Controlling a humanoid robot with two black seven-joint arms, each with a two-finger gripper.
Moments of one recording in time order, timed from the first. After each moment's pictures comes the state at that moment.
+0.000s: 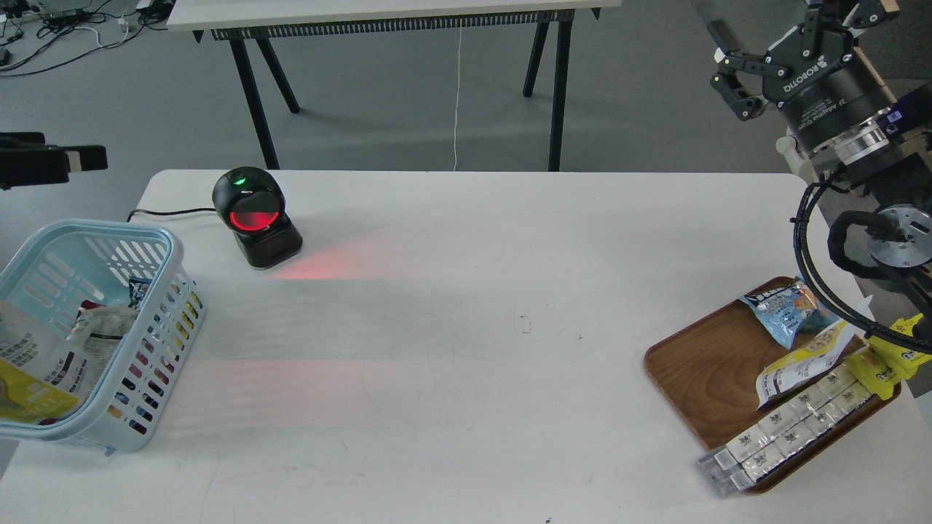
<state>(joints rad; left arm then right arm) -1.77 1.43 0.40 -1.48 1.25 -0.44 -0.49 0.79 -0.65 0.71 1.09 -0.19 0.39 0.49</state>
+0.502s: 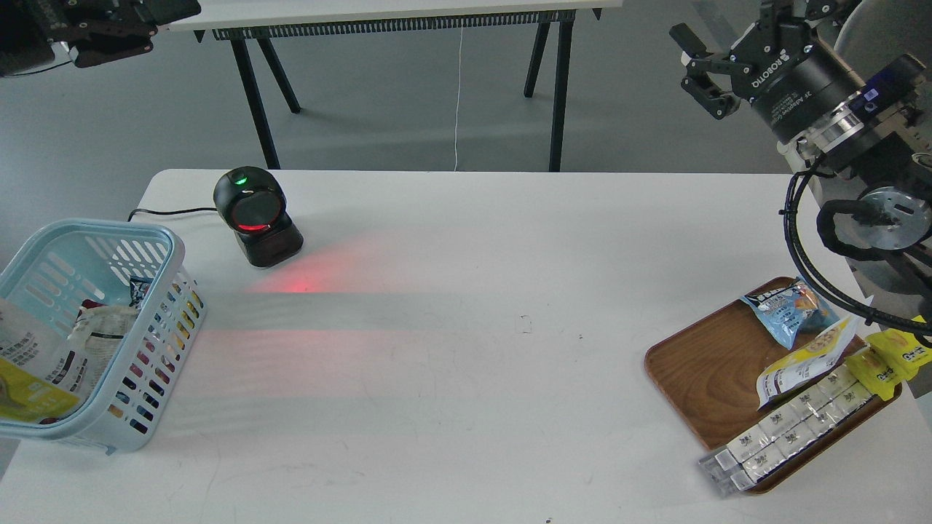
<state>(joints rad) -1.71 1.10 0.35 -1.37 0.32 -0.43 -0.49 0.92 -0.67 0.54 1.08 -0.20 0.38 0.49</state>
